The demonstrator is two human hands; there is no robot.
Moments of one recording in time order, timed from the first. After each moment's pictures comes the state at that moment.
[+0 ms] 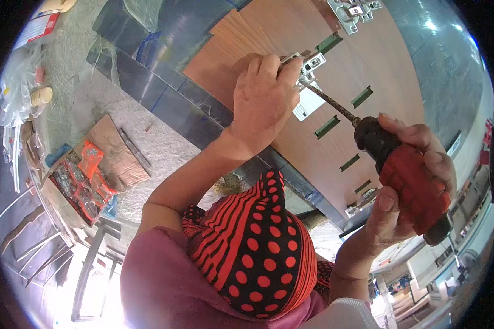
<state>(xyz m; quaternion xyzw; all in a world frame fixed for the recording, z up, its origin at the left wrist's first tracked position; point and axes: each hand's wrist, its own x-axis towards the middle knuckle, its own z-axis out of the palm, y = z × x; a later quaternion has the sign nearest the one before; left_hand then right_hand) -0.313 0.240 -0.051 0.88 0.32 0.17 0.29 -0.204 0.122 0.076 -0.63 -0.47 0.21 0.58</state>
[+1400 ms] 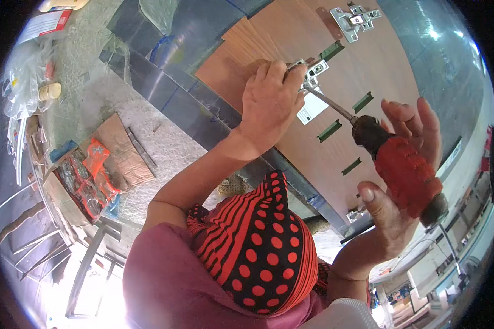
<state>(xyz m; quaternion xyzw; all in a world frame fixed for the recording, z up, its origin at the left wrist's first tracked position) -0.316 0.242 -0.047 0.88 0.30 0.19 0.31 -0.217 0.128 0.094 -0.74 -0.35 0.24 0.52</state>
